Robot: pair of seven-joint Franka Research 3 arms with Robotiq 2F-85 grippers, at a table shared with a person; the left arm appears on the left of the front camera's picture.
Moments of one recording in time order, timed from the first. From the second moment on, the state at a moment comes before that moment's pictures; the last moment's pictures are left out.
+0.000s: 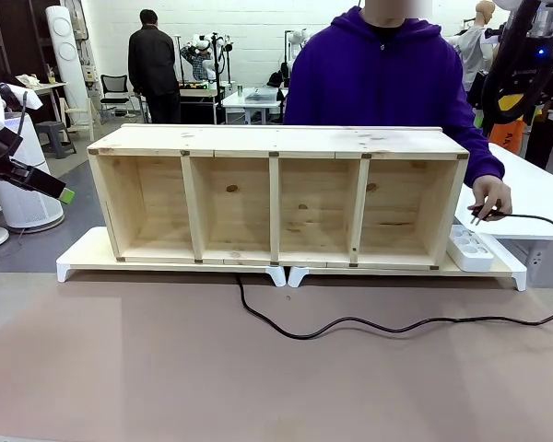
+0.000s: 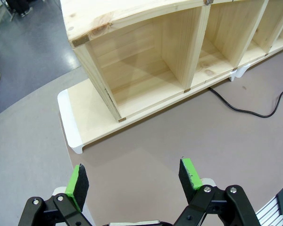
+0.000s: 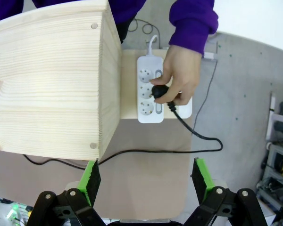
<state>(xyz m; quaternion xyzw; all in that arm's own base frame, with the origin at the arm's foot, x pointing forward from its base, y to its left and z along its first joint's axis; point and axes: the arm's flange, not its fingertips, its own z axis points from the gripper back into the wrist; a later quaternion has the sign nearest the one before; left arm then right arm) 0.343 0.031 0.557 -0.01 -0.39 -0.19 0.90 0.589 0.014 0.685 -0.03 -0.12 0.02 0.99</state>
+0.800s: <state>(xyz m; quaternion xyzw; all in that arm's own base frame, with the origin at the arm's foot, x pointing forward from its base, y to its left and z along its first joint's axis) 0.343 0.031 0.557 -0.01 -0.39 -0.19 0.90 0.589 0.014 0.685 -0.03 -0.12 0.02 0.99</state>
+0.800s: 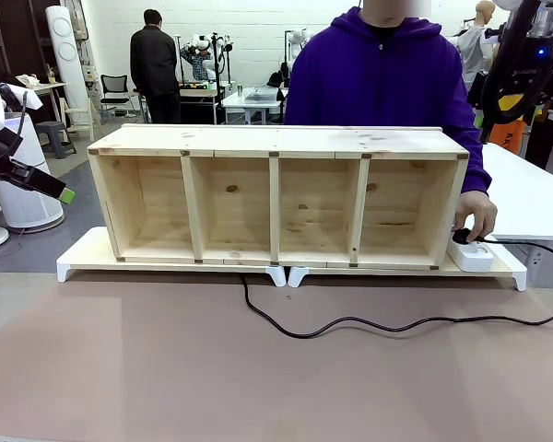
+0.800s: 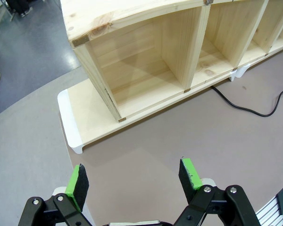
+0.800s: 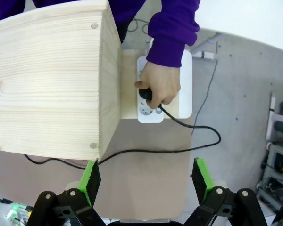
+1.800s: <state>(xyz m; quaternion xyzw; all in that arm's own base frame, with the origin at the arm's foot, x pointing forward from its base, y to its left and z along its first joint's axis) 0.343 0.031 0.557 -0.01 -0.39 -0.19 0.90 0.589 0.014 0.685 -0.03 -0.12 0.02 0.99</state>
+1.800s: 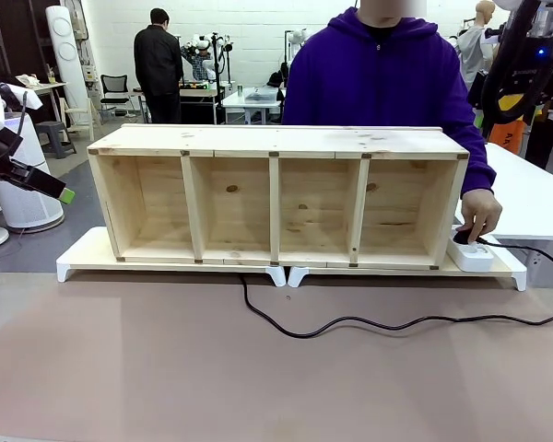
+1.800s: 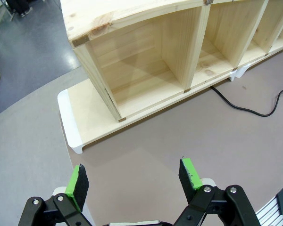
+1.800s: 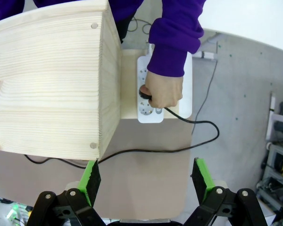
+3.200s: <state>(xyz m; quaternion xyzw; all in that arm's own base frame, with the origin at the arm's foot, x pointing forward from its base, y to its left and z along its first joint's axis) 0.343 0.031 0.557 -0.01 -0.39 -0.19 0.90 0.589 0.014 0.685 -0.03 -0.12 0.02 0.99</state>
